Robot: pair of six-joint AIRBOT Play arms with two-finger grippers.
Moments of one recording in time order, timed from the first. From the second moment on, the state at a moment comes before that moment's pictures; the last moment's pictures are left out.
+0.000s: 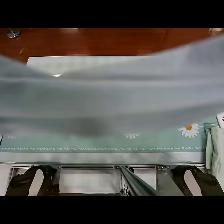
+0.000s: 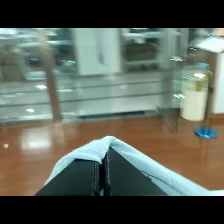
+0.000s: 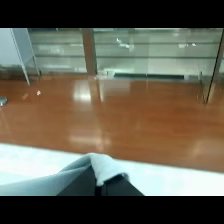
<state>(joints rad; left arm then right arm) 0.28 -0.54 1.92 1.21 -1.27 -1.45 -0.29 -0.66 1.98 -1.03 1.50 1.54</state>
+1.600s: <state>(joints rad) 0.03 -1.55 1.34 1.20 -0.63 -1.82 -0.16 -1.79 1.68 -0.94 1.08 1.48</state>
